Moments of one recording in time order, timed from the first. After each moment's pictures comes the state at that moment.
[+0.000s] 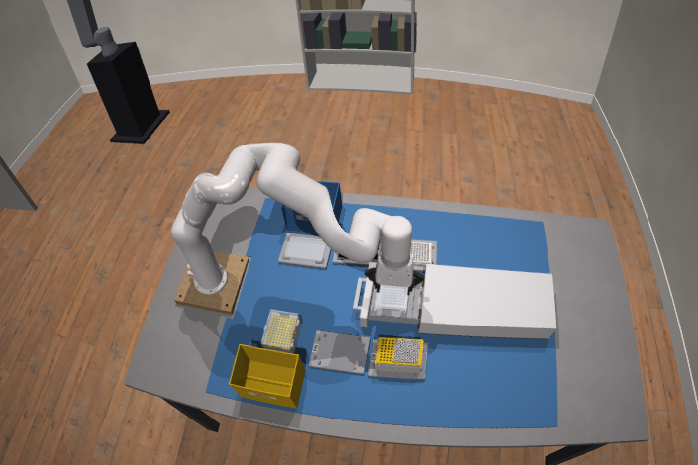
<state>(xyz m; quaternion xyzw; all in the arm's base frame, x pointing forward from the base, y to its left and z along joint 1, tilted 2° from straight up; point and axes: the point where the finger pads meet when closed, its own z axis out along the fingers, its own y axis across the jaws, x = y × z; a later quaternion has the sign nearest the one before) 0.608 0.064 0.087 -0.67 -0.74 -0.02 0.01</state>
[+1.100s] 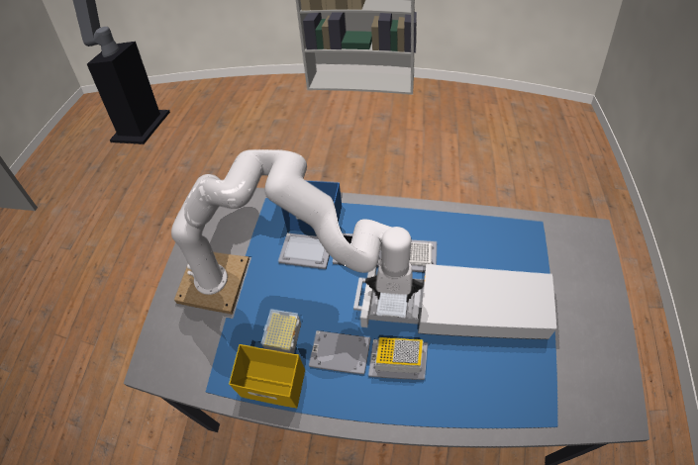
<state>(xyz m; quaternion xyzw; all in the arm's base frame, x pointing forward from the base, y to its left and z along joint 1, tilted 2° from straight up) 0.609 0.066 0.044 -0.67 -0.74 -0.02 0.01</state>
